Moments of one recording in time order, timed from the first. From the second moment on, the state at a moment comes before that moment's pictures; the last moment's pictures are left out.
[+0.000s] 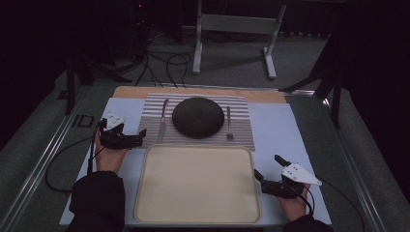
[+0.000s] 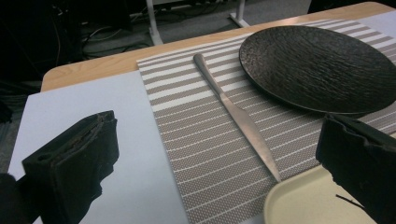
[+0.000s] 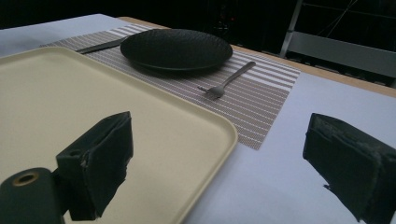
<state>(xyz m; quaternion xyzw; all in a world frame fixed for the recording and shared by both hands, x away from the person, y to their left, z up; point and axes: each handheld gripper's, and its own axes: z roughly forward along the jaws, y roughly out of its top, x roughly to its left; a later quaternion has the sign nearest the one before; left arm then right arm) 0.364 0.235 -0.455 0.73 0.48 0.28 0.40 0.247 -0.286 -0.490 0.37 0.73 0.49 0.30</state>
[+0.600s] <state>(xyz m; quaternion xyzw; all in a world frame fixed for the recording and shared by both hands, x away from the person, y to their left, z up) 0.385 0.225 -0.451 0.73 0.48 0.28 0.40 0.248 -0.287 -0.490 0.37 0.73 0.49 0.30</state>
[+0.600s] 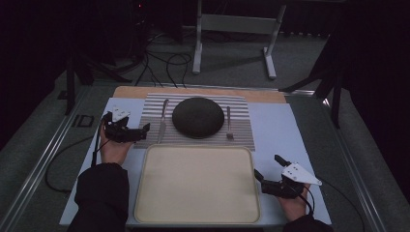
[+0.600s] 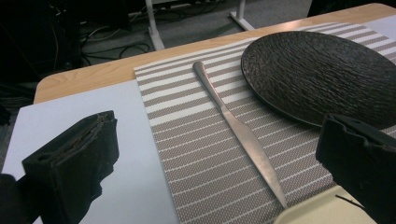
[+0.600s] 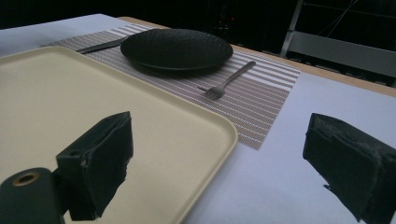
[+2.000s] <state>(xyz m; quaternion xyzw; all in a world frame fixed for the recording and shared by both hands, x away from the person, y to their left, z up) 0.442 0.205 -0.460 0.74 0.49 0.26 0.37 0.248 -0.289 -0.491 0.38 0.72 0.50 0.30</state>
